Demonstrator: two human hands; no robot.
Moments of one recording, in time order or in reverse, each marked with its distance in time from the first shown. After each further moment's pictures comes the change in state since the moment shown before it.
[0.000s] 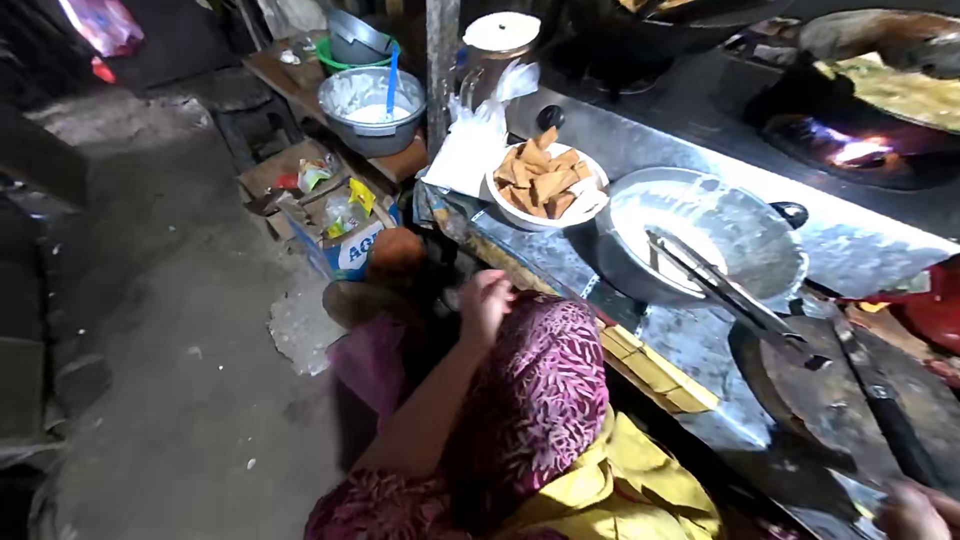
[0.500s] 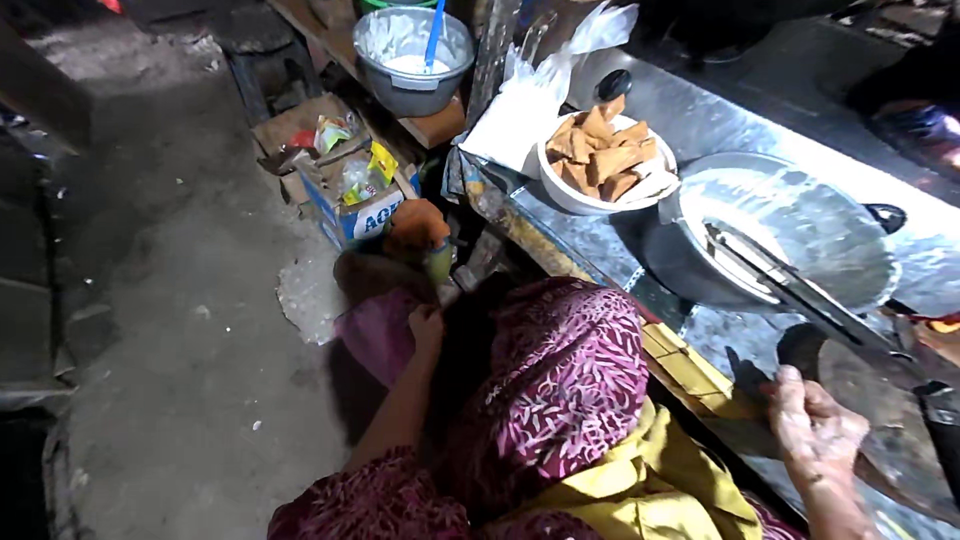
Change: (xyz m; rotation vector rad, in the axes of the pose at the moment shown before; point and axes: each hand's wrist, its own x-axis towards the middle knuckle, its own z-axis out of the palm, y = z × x) left_hand -0.026 -0.121 -0.112 0.158 0.312 -0.487; right_hand 0.068 -0.006 0.116 -0.175 -0.093 -0.007
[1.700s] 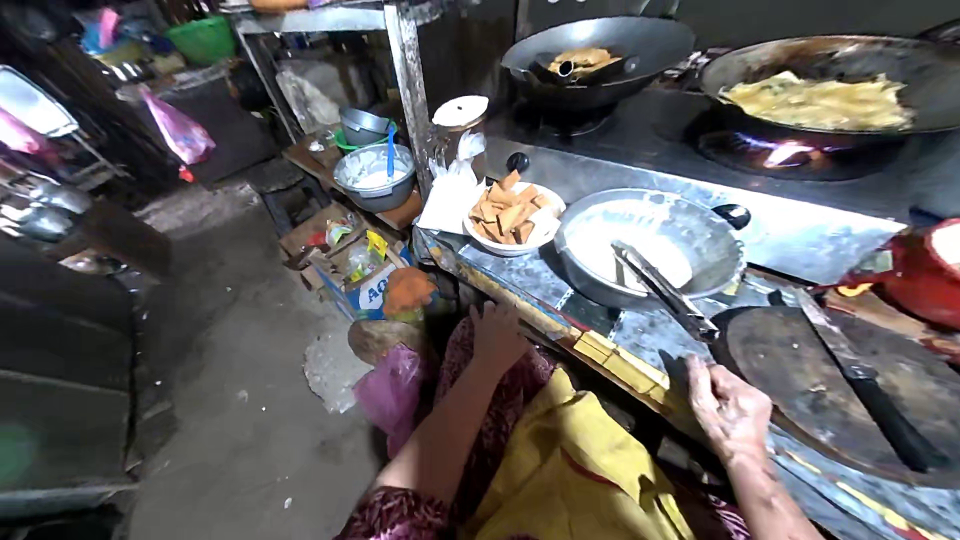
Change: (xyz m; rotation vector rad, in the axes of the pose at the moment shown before) left_hand -0.122 0.158 0.118 1.167 -0.408 0.684; right_hand -0.007 0.002 0.017 0.028 0.219 -0.175
